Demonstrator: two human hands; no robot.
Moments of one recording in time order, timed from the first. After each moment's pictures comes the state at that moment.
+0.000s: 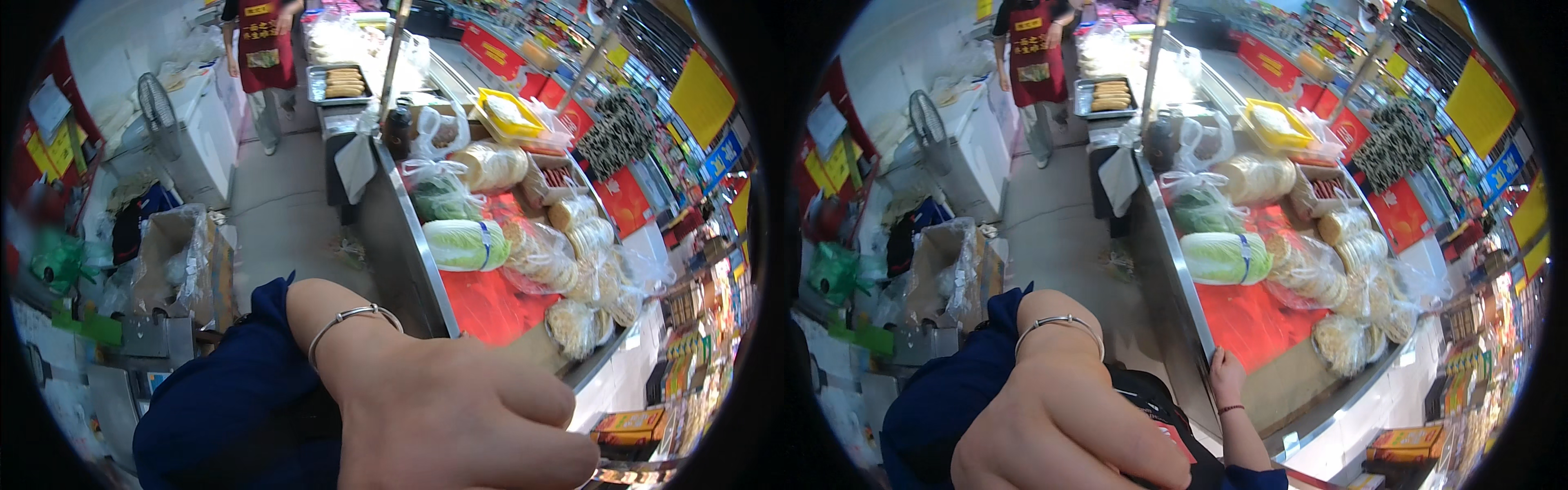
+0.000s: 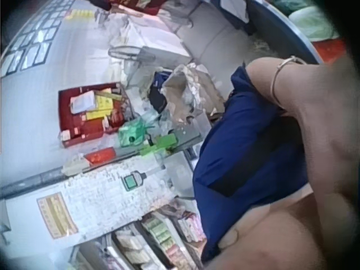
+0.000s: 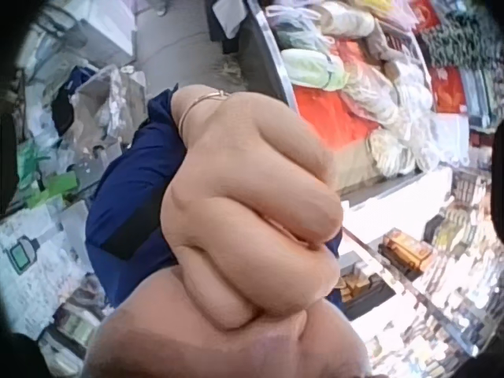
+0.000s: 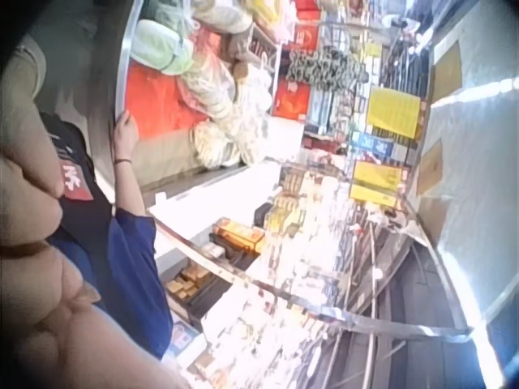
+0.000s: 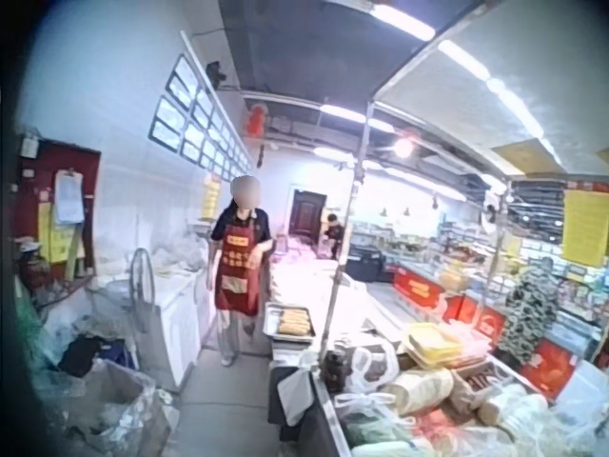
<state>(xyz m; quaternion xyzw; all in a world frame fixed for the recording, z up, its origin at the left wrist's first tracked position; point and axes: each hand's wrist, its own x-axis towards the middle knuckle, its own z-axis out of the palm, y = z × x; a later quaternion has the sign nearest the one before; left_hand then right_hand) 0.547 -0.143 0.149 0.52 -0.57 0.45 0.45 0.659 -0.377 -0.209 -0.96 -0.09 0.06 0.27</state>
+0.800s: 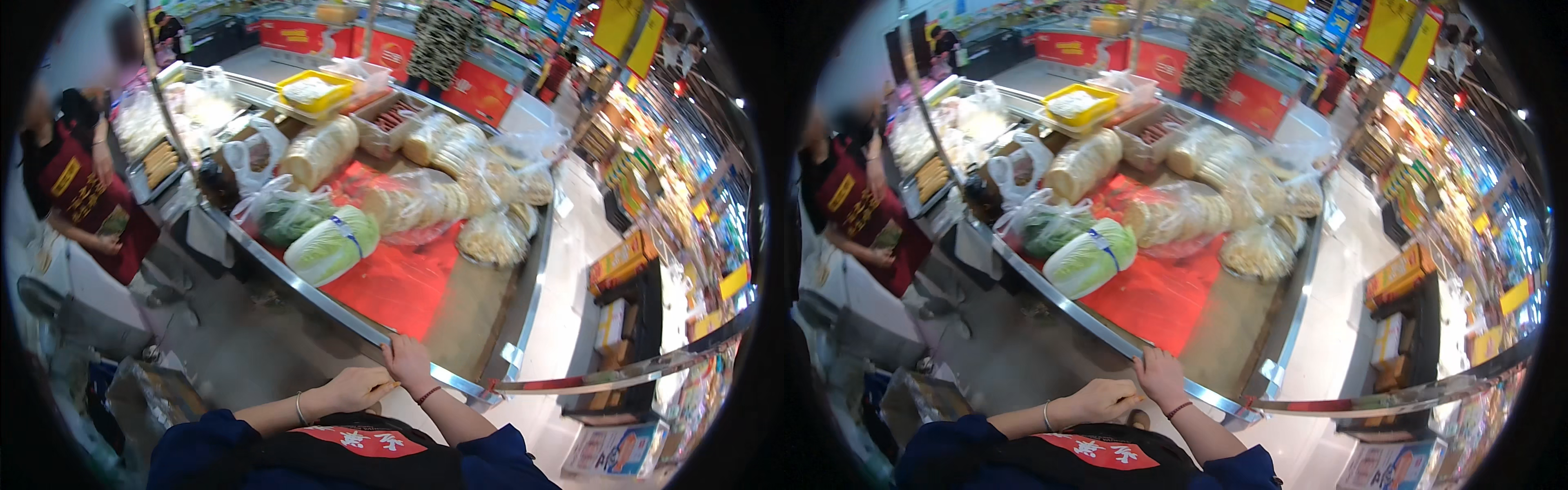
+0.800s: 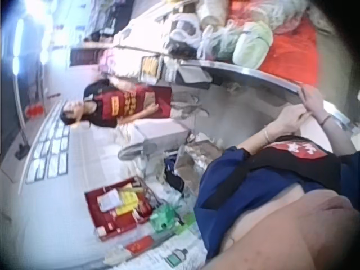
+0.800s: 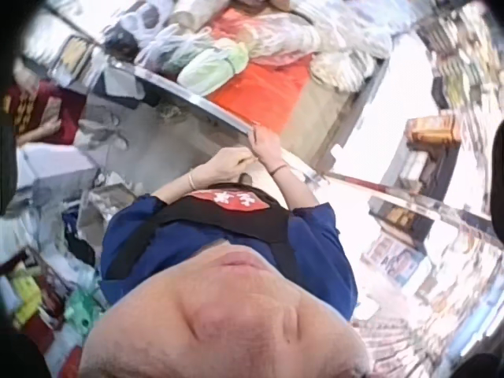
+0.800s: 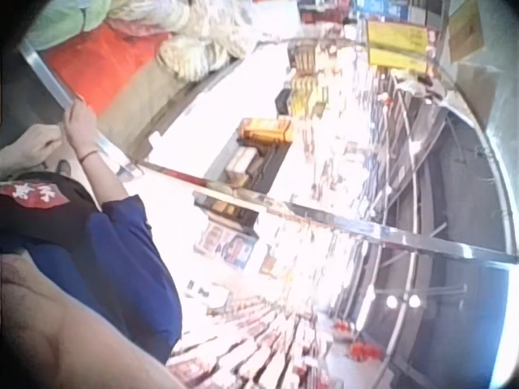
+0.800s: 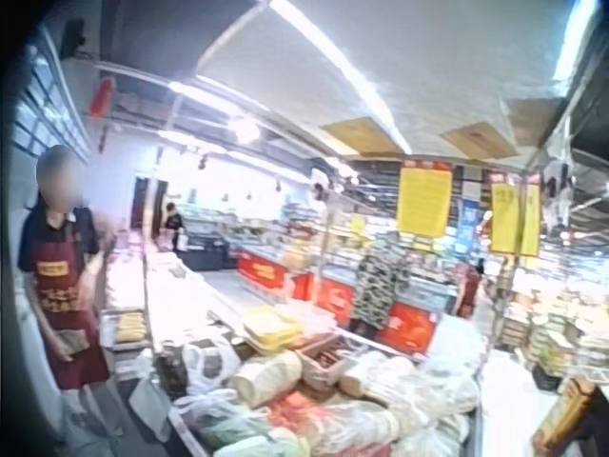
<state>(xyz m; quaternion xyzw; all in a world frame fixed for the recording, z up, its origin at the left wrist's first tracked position) 0.593 -0.186 -0.127 0.79 -0.35 -0.18 0.47 0.612 -0.371 -0.205 -0.97 -0.10 -0.09 0.20</state>
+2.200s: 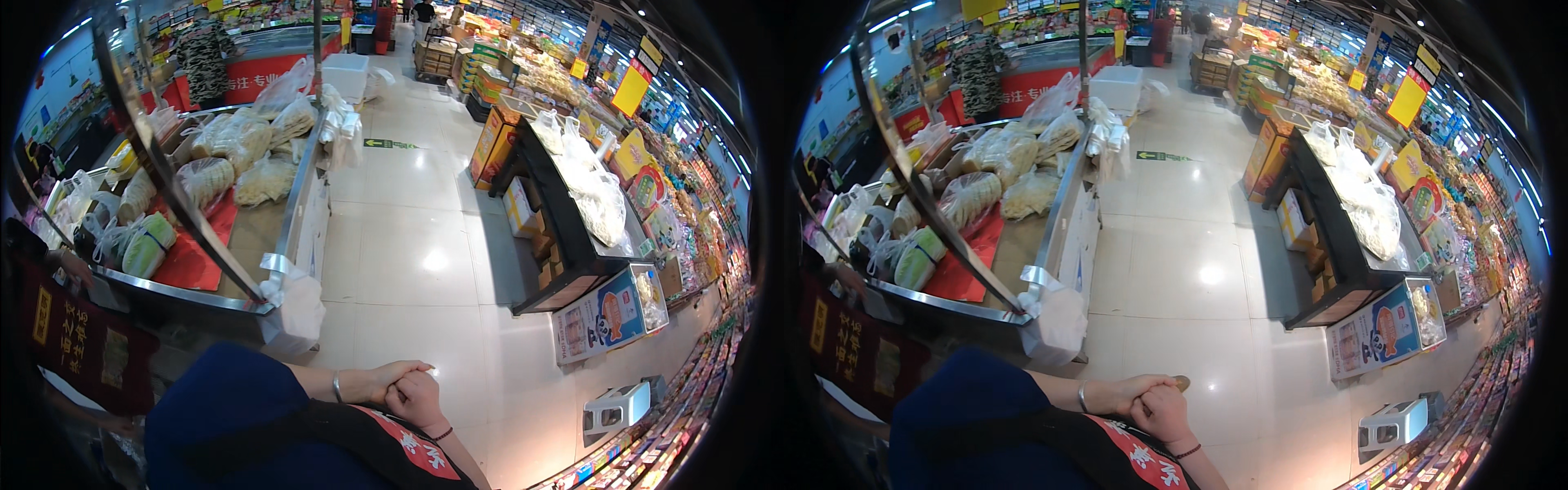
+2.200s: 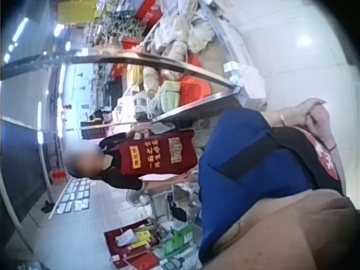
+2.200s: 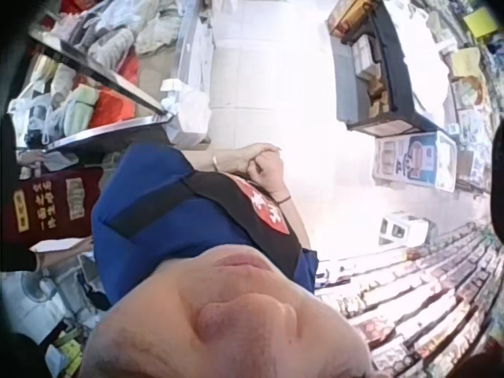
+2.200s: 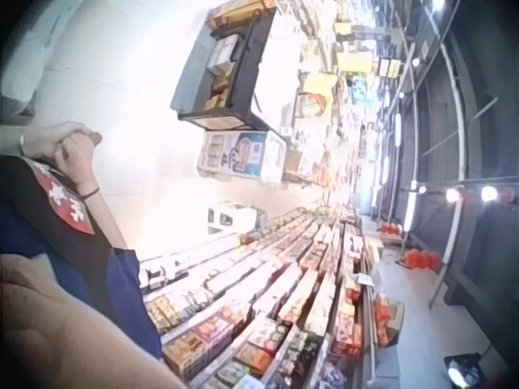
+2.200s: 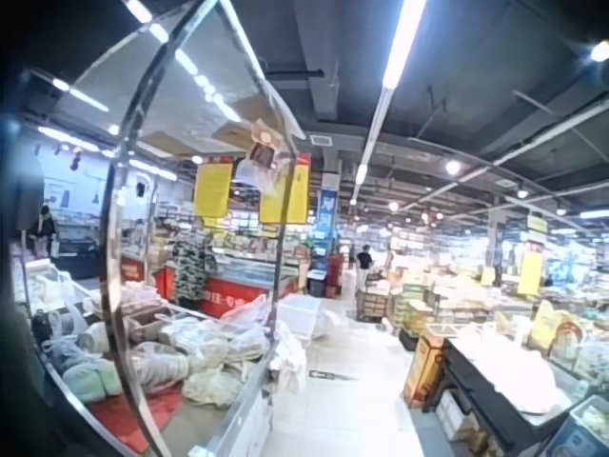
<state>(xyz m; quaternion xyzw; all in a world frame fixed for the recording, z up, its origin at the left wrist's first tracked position) 0.290 -0.668 -0.168 0.32 0.07 -0.83 0.45 0.169 -0.720 -0.146 -0.90 0.07 -0.31 0.30</state>
